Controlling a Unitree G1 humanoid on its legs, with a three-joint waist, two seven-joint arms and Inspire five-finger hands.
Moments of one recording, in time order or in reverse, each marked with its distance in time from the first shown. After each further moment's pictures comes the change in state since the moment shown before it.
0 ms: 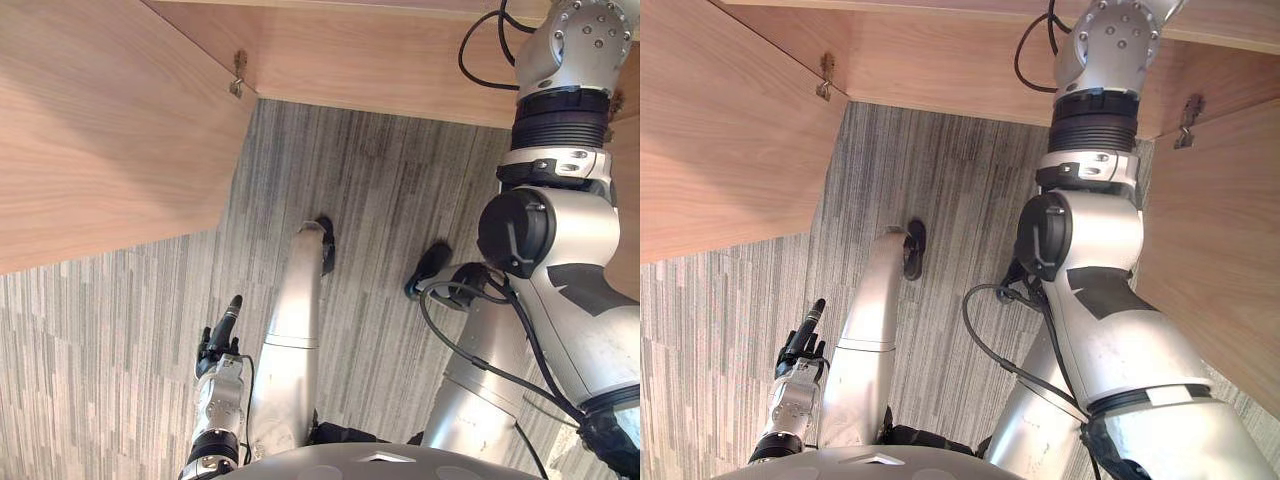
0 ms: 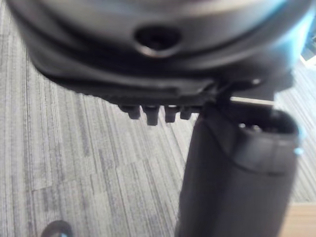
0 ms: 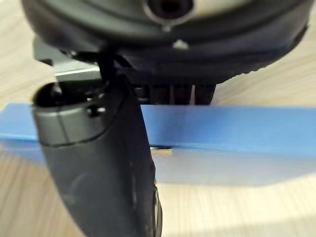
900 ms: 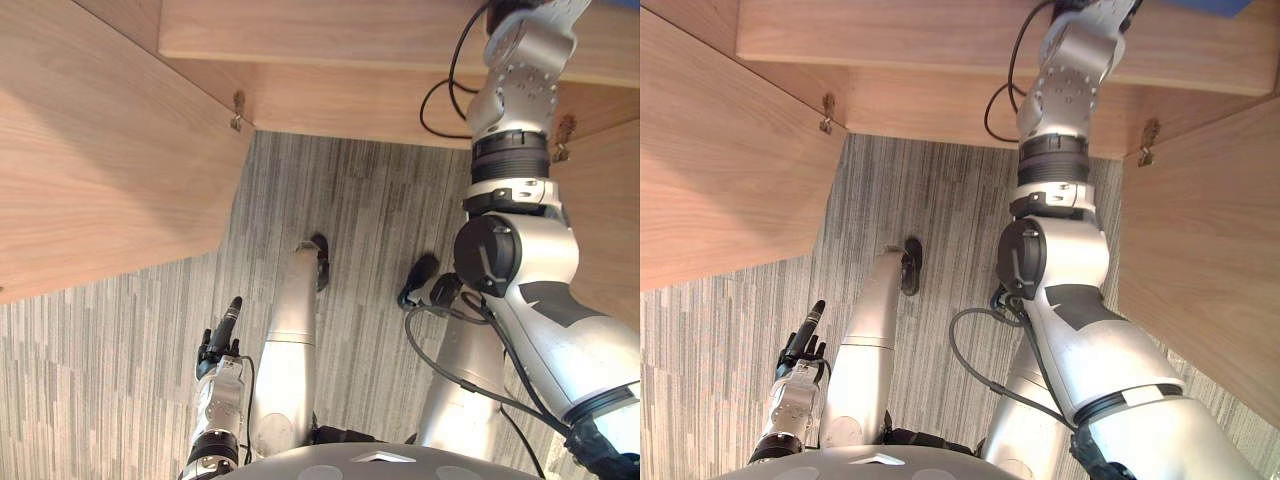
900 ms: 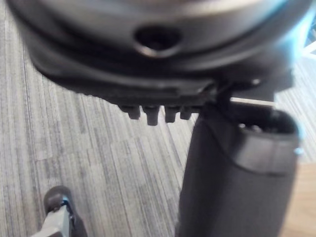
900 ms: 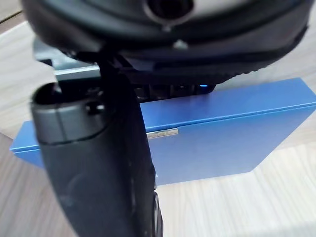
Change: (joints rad) left arm 0.000 -0.001 0.008 0.008 -0.005 0.004 -0.011; right arm 0.138 0.111 -0.051 0.068 0.002 0.036 0.063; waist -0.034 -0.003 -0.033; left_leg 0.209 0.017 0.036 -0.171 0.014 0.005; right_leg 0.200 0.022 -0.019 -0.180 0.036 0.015
